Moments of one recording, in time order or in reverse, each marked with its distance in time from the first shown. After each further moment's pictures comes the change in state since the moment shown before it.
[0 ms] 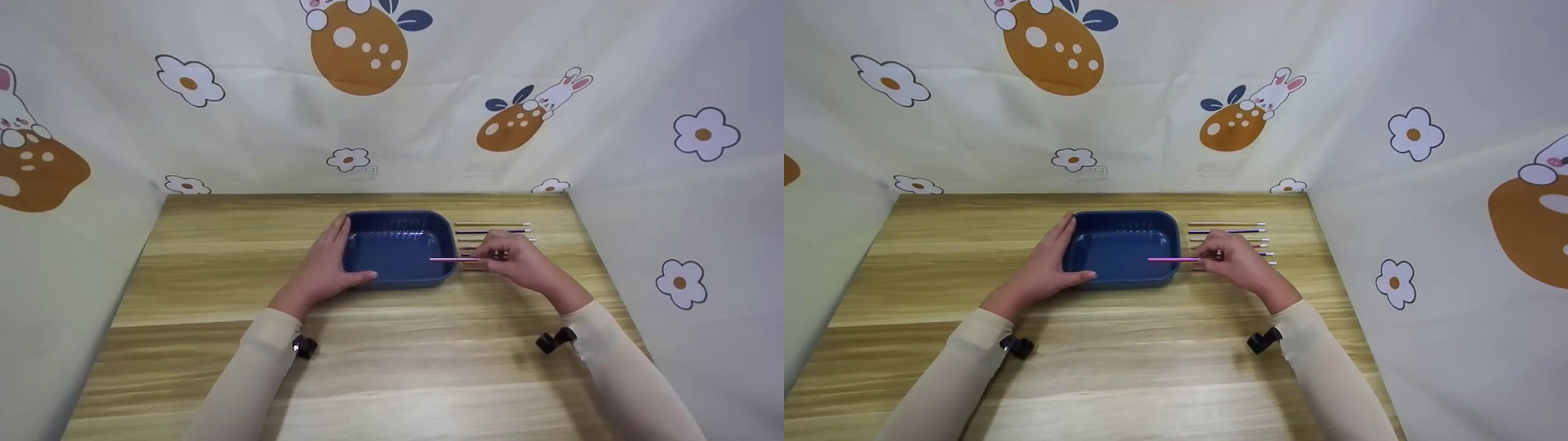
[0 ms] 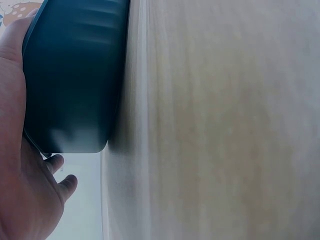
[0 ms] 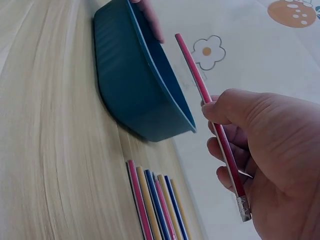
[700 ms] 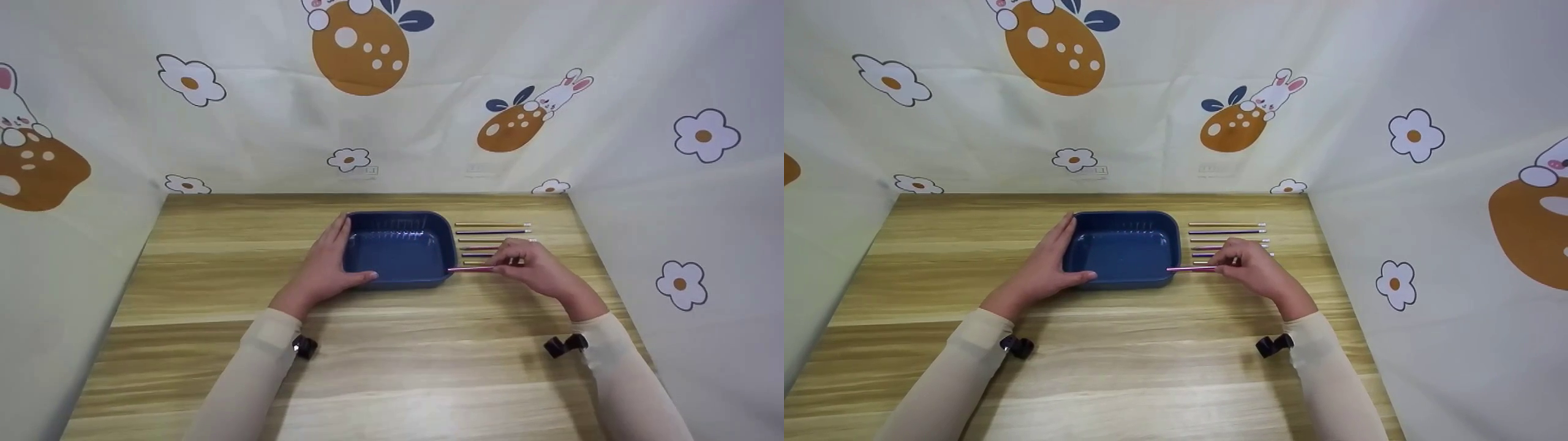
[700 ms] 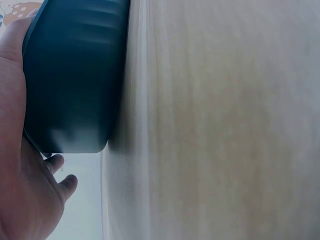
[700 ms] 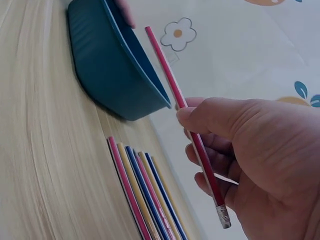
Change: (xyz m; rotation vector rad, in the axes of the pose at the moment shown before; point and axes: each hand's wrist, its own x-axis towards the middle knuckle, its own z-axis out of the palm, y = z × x) left_hand 0.001 -0.002 0.002 0.007 0.003 0.009; right_hand -0.025 0.013 -0.016 -0.008 -0.019 0.047
